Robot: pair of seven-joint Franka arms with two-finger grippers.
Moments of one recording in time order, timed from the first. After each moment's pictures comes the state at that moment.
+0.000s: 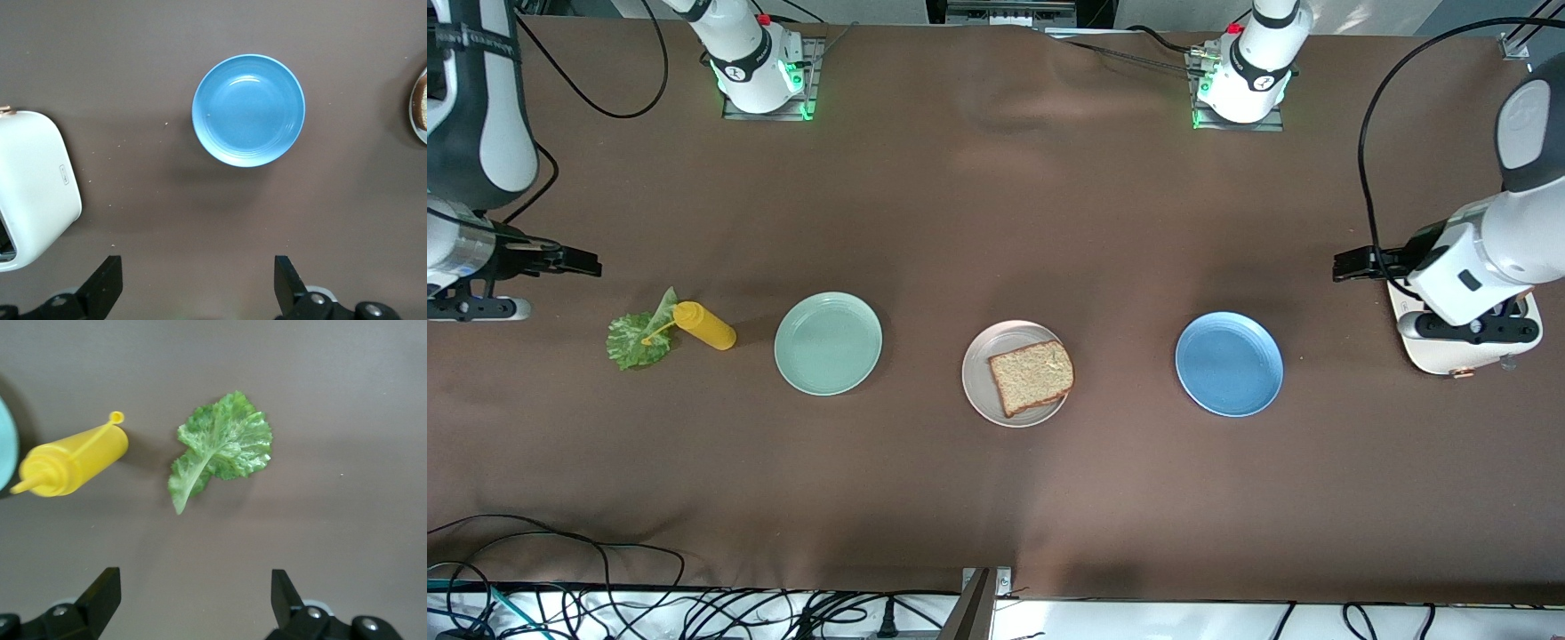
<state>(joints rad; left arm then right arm) 0.00 0.28 -0.02 -1.42 -0.02 1.45 -0.02 0.08 0.21 -0.30 -1.88 -0.02 1.91 -0.22</state>
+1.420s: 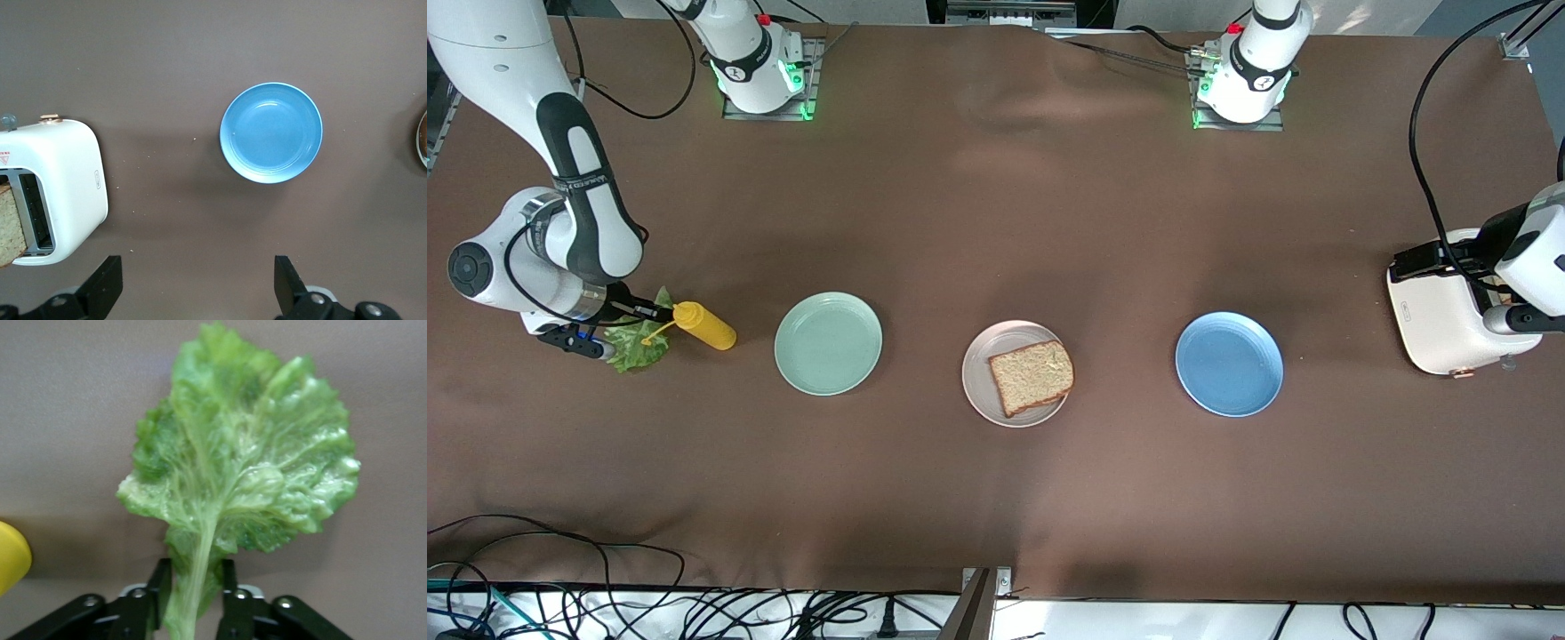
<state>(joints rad) 0.05 0.27 -0.02 -1.36 0.00 1.45 -0.02 0.06 0.51 -0.30 -2.04 0.25 2.34 -0.11</state>
